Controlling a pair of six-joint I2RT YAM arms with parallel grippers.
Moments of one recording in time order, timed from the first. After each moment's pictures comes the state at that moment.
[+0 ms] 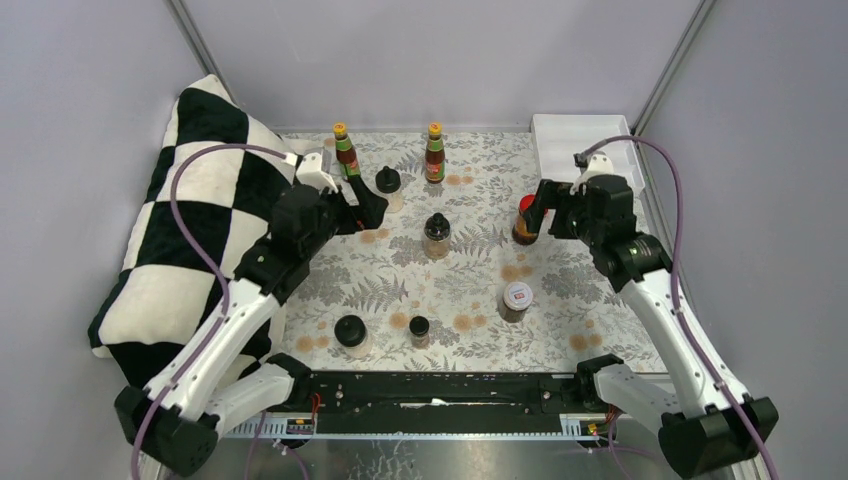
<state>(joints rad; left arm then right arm) -0.48 0.94 0.95 -0.29 -0.07 -0.50 0.27 0.96 0.98 -0.54 -0.04 0.32</state>
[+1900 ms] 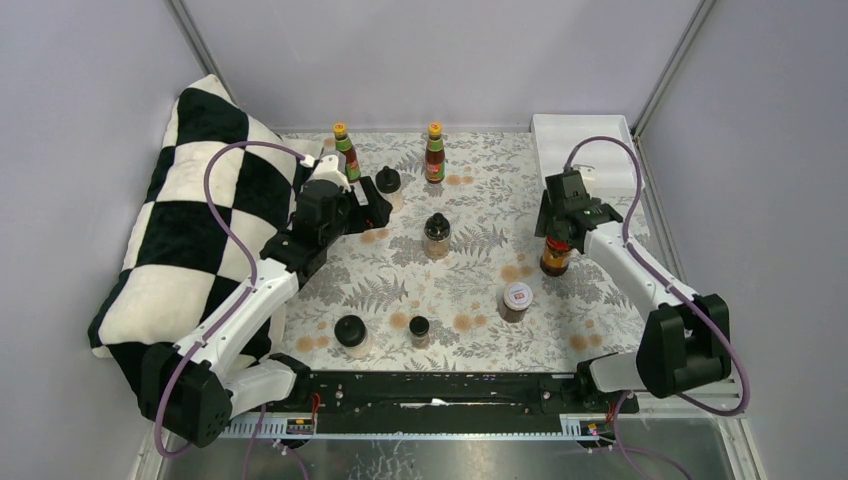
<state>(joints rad) -0.40 1.14 0.89 -0.17 -0.05 -0.51 0.27 1.39 1.02 -0.58 0.39 0.38</state>
